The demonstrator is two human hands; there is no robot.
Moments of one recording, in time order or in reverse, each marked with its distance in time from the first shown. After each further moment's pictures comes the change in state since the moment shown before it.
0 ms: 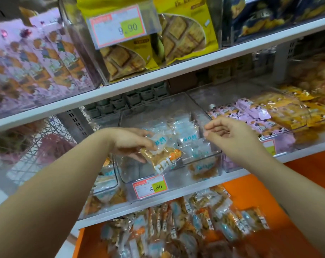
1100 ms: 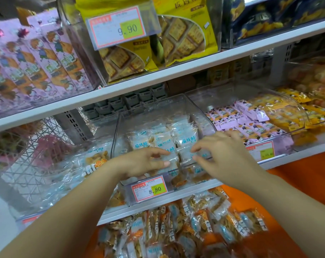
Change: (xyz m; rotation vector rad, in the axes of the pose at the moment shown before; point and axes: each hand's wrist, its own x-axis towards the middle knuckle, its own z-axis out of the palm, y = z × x) left_hand -0.002 -0.025 0.047 0.320 0.185 0.133; right_hand -0.017 0.003 0.012 -0.705 -0.135 -0.353
